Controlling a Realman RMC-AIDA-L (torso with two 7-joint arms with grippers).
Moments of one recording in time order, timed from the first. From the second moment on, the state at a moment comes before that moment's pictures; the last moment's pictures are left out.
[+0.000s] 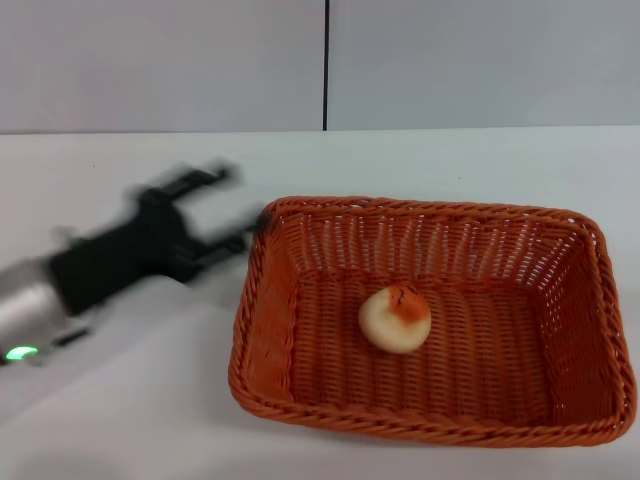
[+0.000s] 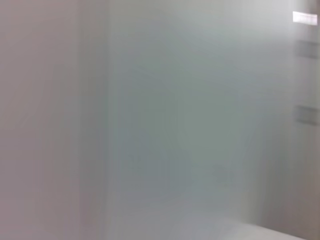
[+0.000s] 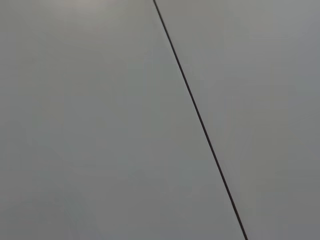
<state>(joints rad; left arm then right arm) -0.22 -2.07 -1.94 -0.53 1.13 -1.42 2.22 0.04 2.07 -0.44 -0.48 -1.04 -1.75 1.03</state>
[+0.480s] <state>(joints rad) -0.17 -2.07 -2.32 -0.15 0.84 -1.57 2.66 0.14 2.08 -0.23 -0.25 -1.03 -1.76 0.77</state>
